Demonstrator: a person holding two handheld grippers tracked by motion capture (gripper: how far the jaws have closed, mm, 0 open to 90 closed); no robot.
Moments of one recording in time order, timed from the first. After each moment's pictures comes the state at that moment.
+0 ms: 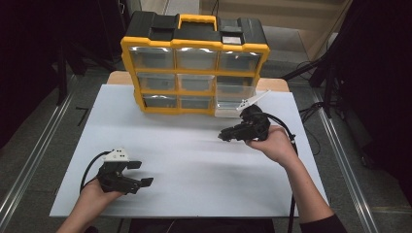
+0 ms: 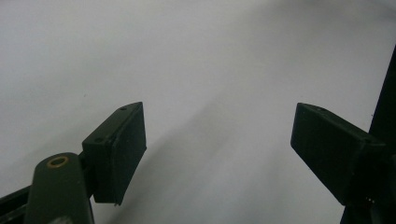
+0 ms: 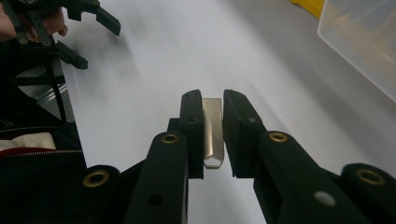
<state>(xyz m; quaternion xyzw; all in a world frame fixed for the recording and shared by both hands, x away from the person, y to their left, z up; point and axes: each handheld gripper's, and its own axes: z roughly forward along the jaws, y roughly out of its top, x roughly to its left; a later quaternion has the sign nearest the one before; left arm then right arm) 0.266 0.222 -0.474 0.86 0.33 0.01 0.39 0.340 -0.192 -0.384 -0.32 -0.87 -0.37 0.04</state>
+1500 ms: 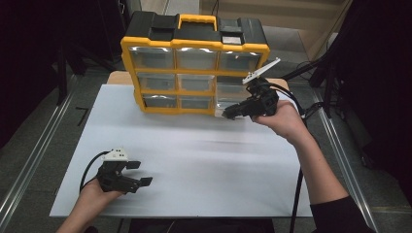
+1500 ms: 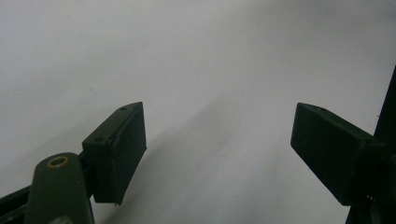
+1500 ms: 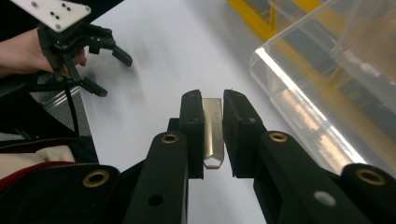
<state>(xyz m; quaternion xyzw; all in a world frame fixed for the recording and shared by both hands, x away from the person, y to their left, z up) 0.268 0.224 -0.476 0.86 0.34 0.01 0.39 0.368 -0.201 -0.316 -0.32 -0.87 -0.37 0.04</state>
